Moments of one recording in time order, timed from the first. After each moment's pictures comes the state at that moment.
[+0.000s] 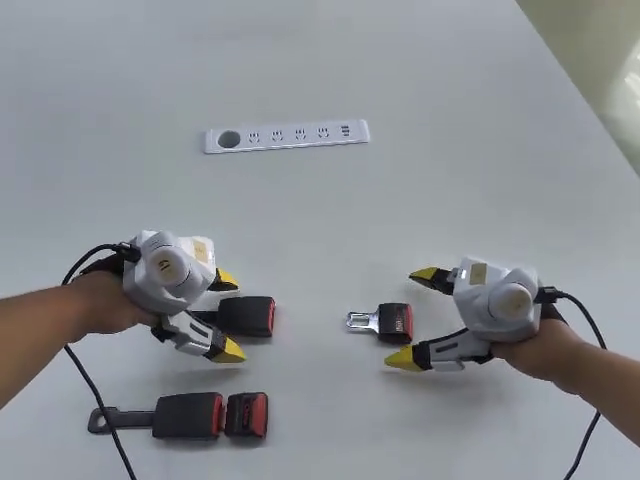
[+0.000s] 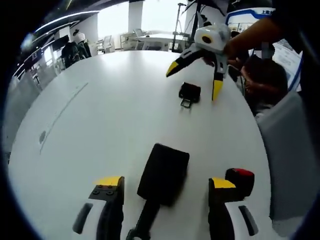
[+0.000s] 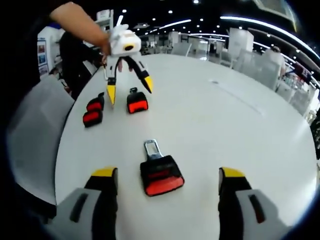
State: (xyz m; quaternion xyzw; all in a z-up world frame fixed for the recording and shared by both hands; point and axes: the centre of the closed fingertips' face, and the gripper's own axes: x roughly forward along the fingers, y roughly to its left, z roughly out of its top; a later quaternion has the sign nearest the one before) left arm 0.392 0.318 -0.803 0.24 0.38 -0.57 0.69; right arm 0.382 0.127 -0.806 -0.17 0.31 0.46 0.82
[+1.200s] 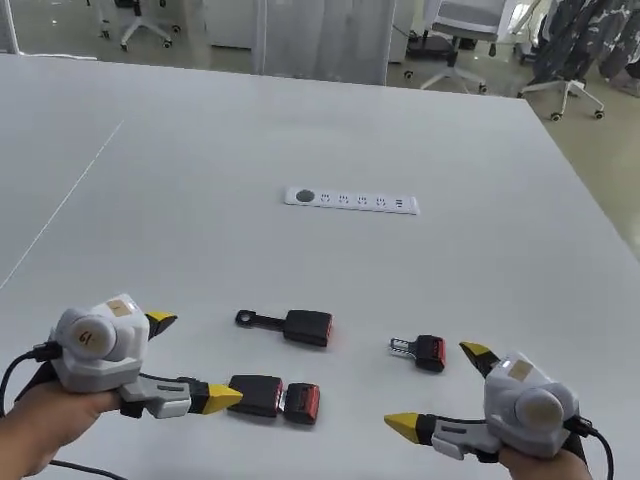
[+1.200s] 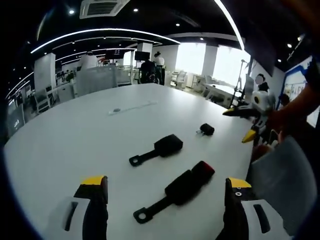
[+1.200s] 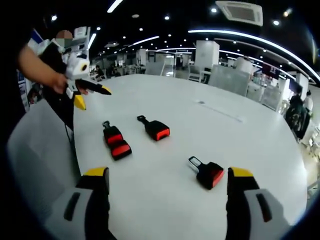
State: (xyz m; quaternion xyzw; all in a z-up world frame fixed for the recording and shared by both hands) left arm 0.278 0.446 -0.716 0.05 0.29 -0.37 0.88; right arm 0.274 0.177 -0.740 -0.12 0.25 0.36 0.89
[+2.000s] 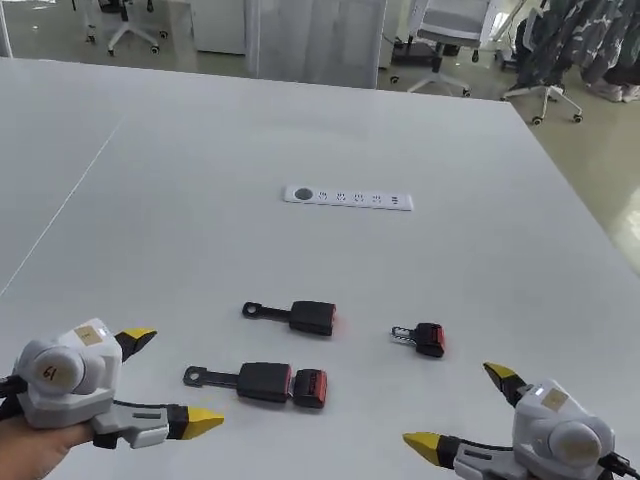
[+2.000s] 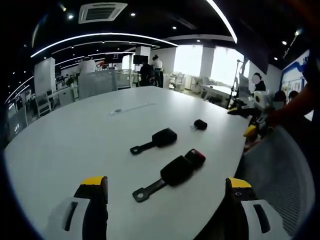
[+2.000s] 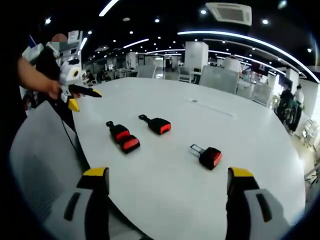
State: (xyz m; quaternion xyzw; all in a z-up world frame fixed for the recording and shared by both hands) left arm 0.236 0.471 -0.710 0.06 0.28 -0.37 0.88; right arm 0.230 0.163 -0.734 -0.10 0.25 0.32 0.91
